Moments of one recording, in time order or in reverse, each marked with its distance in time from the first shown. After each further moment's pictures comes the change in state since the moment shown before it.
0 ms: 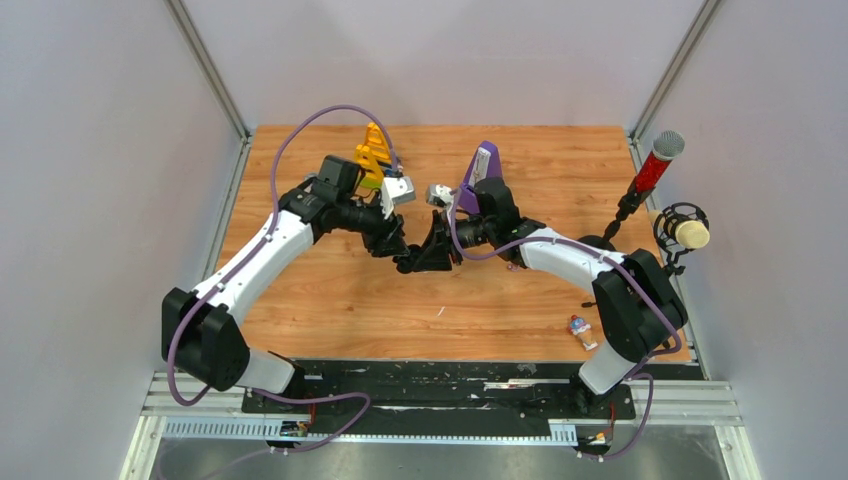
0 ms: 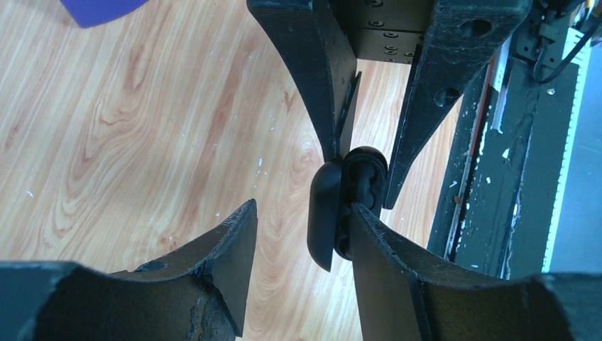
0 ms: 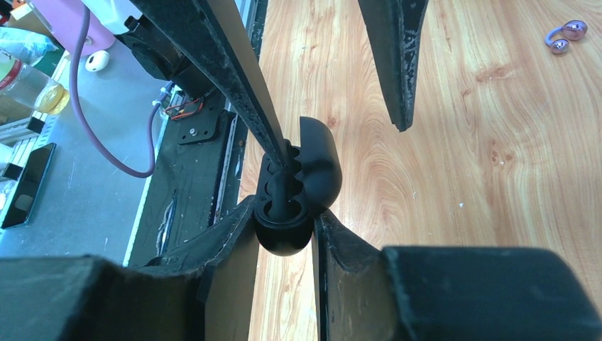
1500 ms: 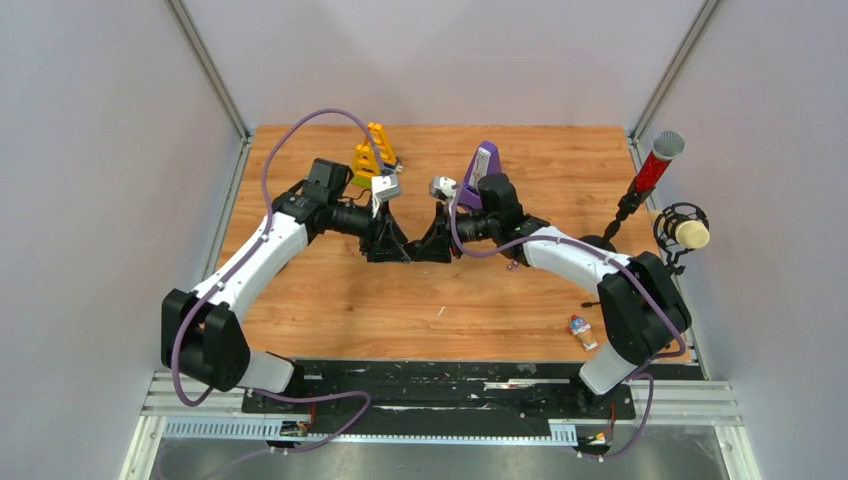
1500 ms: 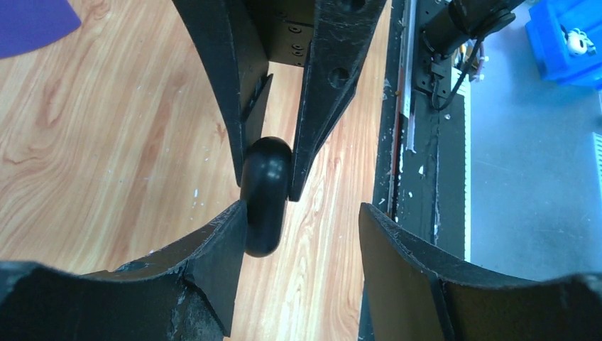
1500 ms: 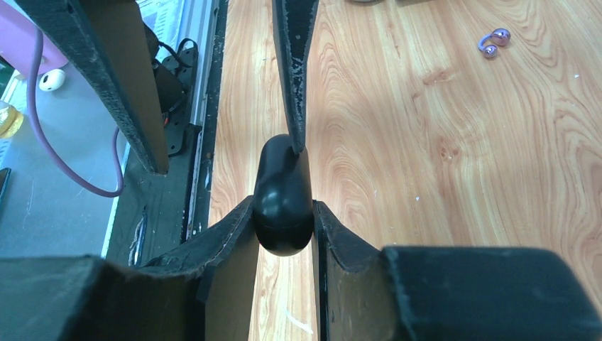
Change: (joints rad) left arm 0.075 -0.008 -0.058 0.038 0.292 -0.066; right arm -0.016 -0.021 0.012 -0.002 0.099 -0.002
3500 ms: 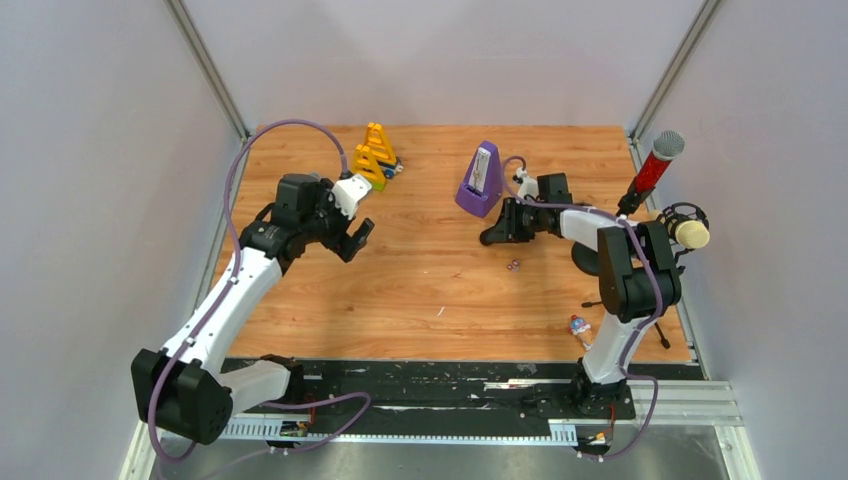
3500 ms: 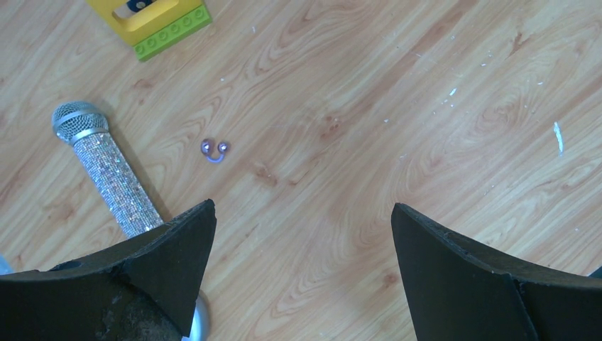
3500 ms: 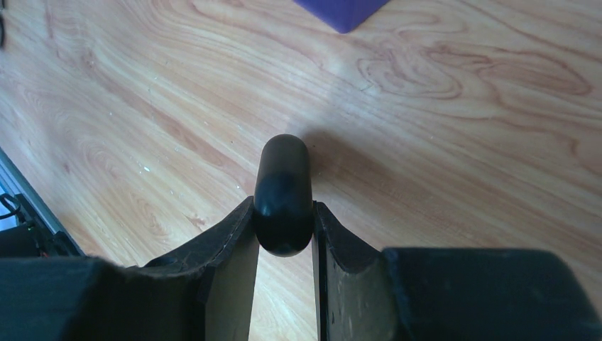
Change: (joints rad) left arm 0.070 -0.256 -0.156 0.085 -0.768 0.004; right arm -0.433 0.212 0.030 -0.340 0.373 0.198
